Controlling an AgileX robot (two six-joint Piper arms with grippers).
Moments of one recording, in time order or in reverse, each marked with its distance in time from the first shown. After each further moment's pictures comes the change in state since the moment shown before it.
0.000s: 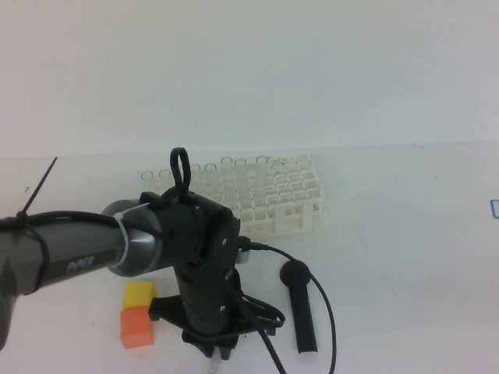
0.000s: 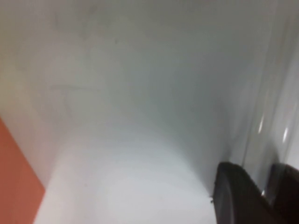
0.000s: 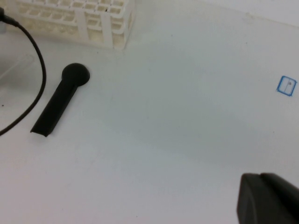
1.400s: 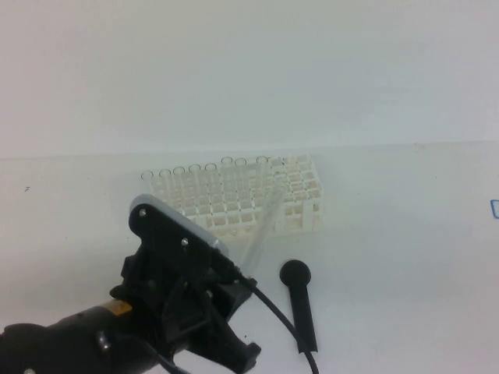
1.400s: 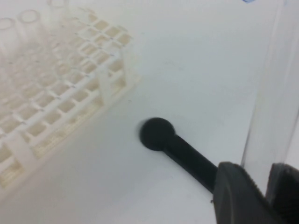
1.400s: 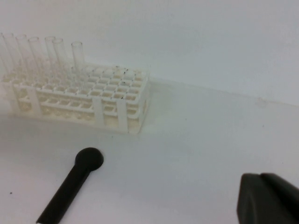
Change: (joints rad) right arm 0.044 0.002 0.259 0.384 -0.518 -0.325; left arm -0.160 -0.747 0.591 -1.045 -0.956 1.435
